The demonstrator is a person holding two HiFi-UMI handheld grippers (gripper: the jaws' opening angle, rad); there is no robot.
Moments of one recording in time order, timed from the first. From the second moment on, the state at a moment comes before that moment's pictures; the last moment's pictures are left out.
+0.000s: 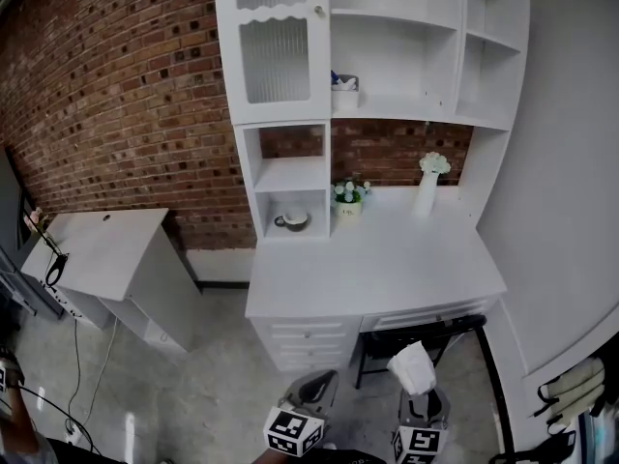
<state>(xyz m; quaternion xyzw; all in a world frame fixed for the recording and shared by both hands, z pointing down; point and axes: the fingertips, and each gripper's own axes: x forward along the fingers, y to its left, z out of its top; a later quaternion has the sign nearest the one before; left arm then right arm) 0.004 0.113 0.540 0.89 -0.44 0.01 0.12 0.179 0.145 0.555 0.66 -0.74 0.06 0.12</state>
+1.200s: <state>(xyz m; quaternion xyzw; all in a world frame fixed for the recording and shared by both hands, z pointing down) 0.005 0.017 0.552 0.90 -0.41 0.04 0.11 0.182 0.061 0.563 0.69 -0.71 0.09 0.13</state>
